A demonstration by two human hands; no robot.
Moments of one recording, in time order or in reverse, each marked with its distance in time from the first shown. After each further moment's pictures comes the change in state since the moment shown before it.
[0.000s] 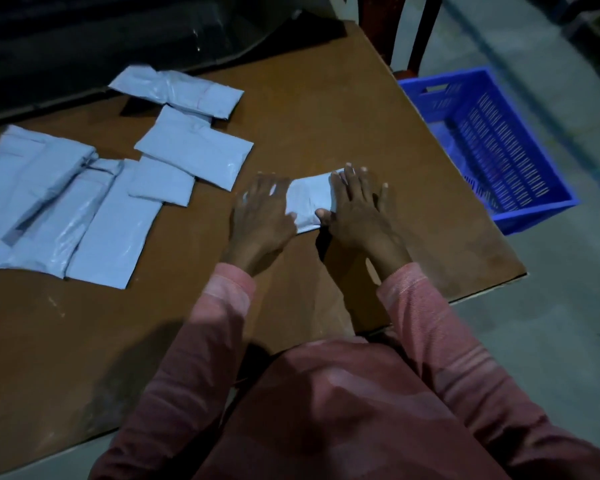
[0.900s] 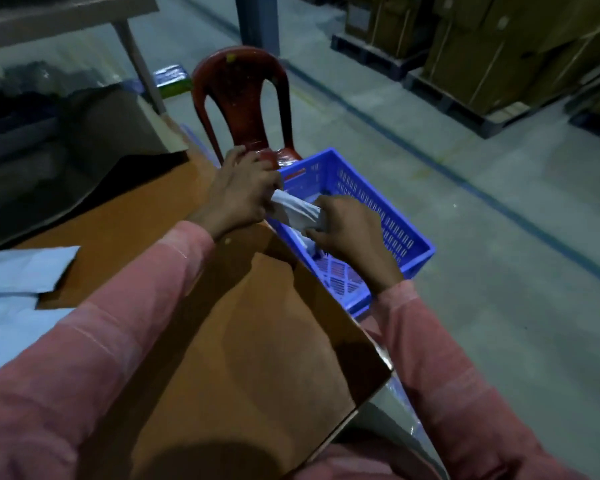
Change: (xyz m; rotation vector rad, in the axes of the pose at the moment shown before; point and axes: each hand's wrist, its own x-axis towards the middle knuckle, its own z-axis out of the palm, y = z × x) left_hand 0.274 0.244 -0.022 0.394 0.136 0.788; right_hand 0.048 0.235 -0.154 0.006 0.523 0.138
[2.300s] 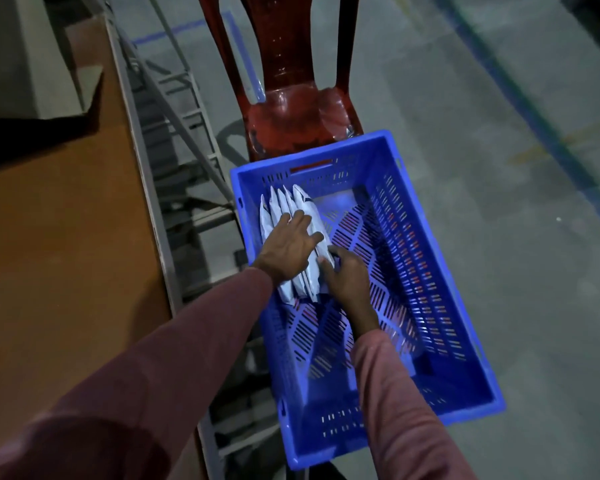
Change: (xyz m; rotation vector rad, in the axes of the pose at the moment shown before) left_hand 0.166 0.002 0.353 0.029 -0.503 -0.200; right_hand 0.144 0.195 0.339 0.585 -0.415 0.331
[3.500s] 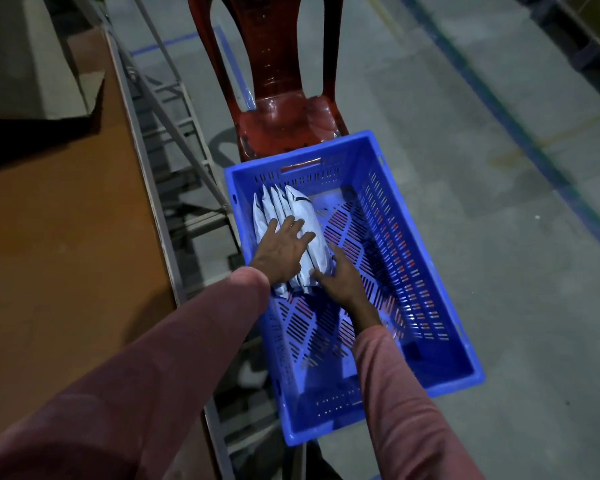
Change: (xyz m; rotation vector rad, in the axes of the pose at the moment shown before) left_hand -0.019 0.015 -0.004 -0.018 -0.112 -0.077; right_hand -0.026 -0.002 -0.021 0.141 -0.193 0.084
